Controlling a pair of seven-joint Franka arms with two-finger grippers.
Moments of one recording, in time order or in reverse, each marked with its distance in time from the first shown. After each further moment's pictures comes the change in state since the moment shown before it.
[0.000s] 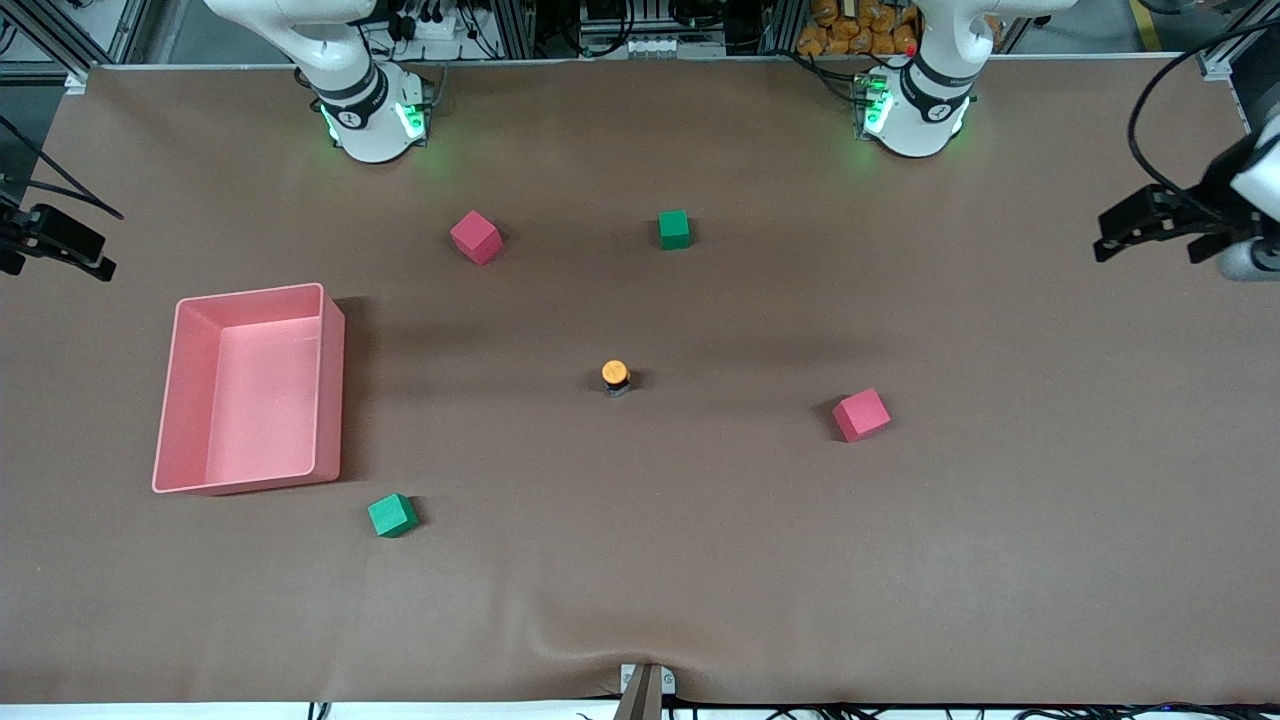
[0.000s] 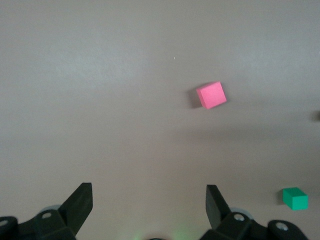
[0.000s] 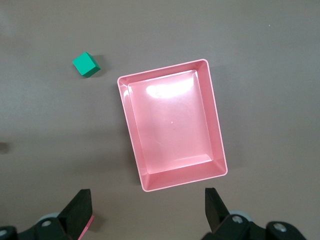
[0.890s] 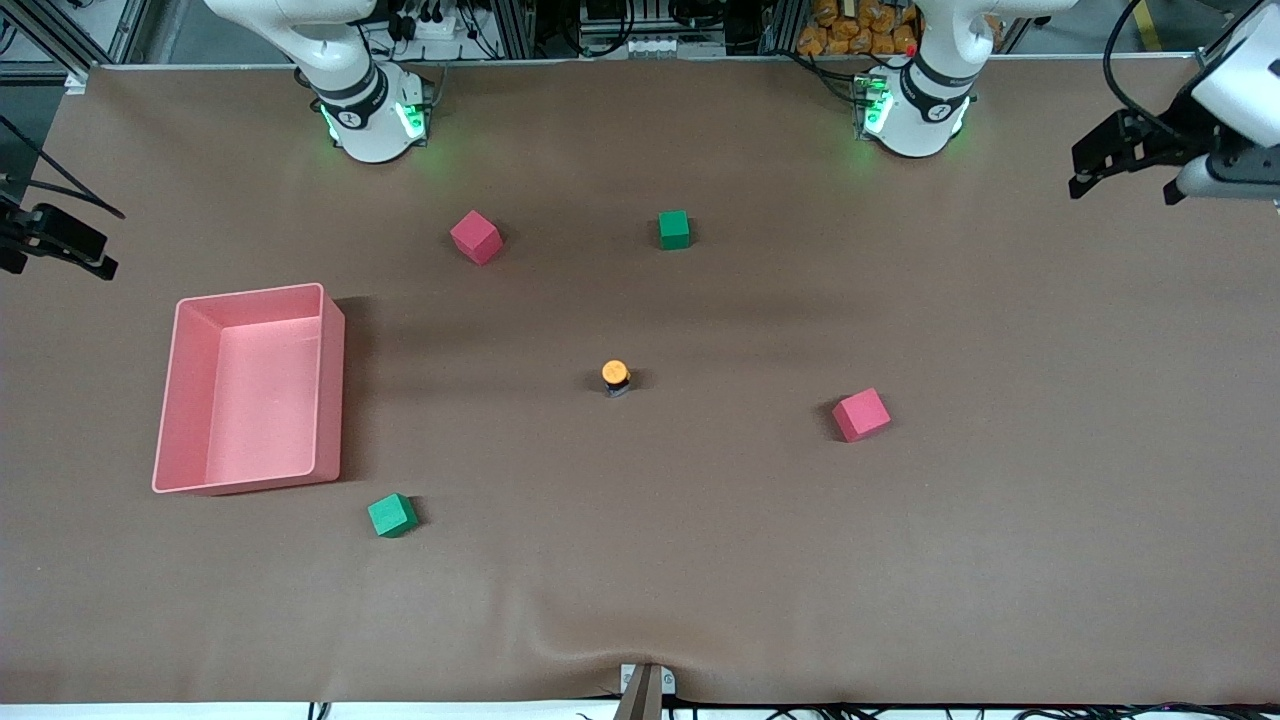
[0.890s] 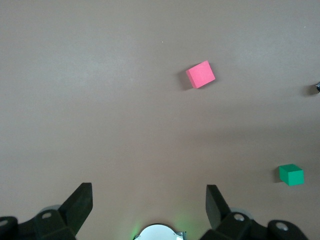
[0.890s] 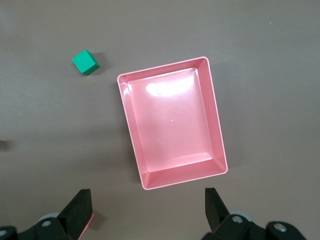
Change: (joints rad) left arm -0.004 -0.154 -0.046 -0.096 0.005 -0.036 0.006; right arm 0.000 0.000 0.001 -0.001 0.000 -0.009 0.000
